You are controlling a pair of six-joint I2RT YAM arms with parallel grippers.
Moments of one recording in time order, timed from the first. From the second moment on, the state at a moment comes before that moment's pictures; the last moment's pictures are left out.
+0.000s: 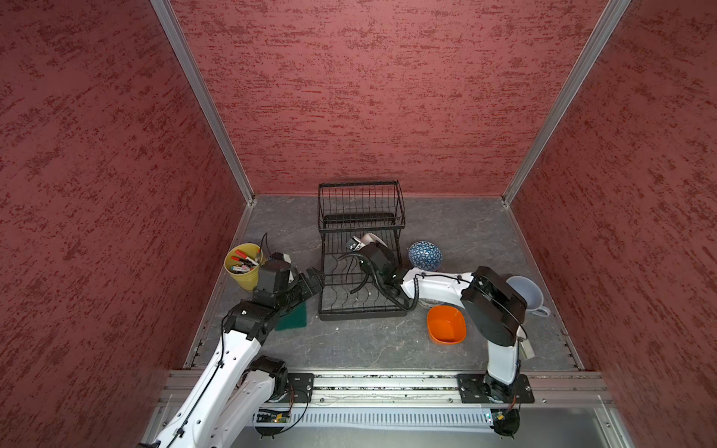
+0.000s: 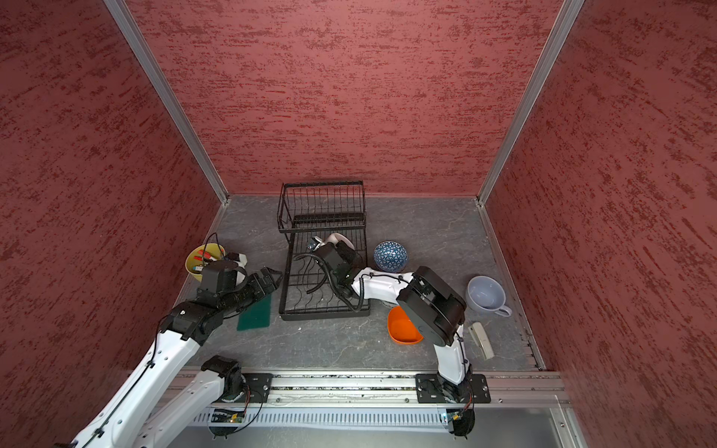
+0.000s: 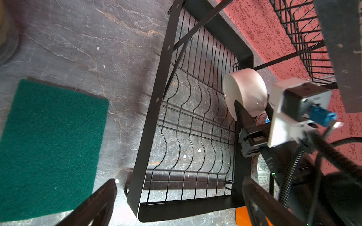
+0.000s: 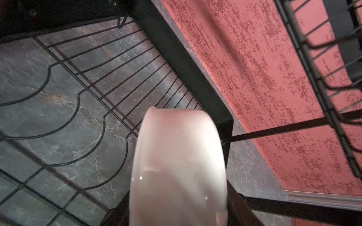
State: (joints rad) left arm -0.26 0.73 0.68 -0.67 0.13 -0.78; right arm 0.90 1.94 1.23 0.12 0.66 -0.42
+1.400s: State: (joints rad) left arm -0.24 0.77 0.67 -0.63 0.15 -0.78; right arm 0.82 2.22 1.30 0.56 0.81 -0.93
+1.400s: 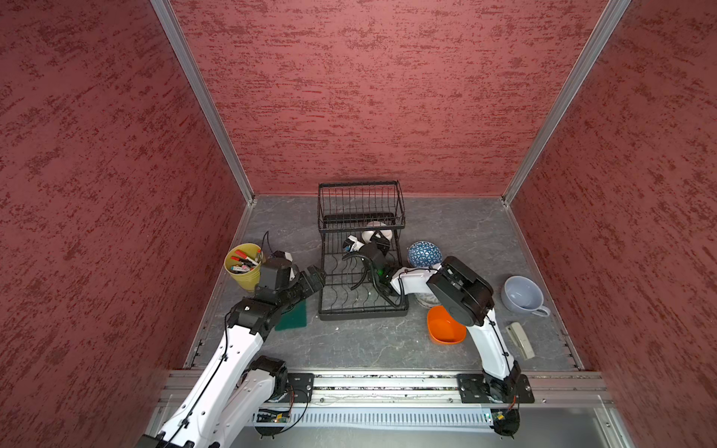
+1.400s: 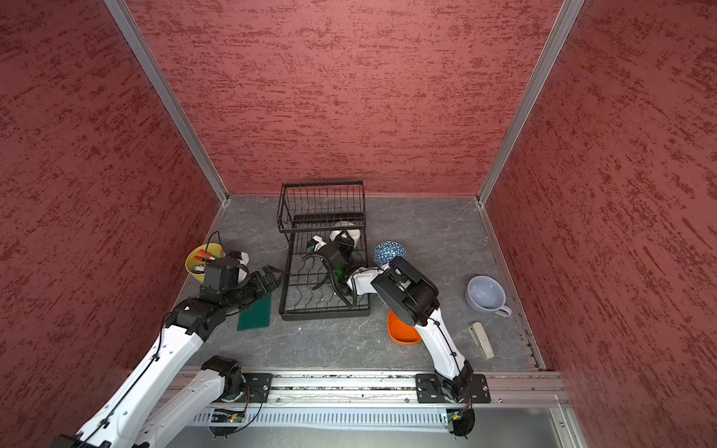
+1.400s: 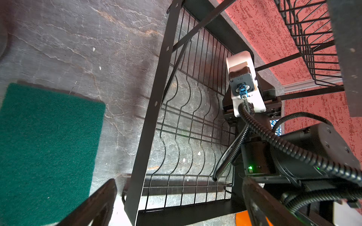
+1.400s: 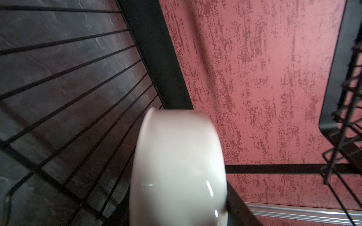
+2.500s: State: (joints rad) left arm -0.24 0.78 0.67 -0.63 0.16 -0.77; right arm 0.80 2.26 1.38 0.45 0.79 -0.79
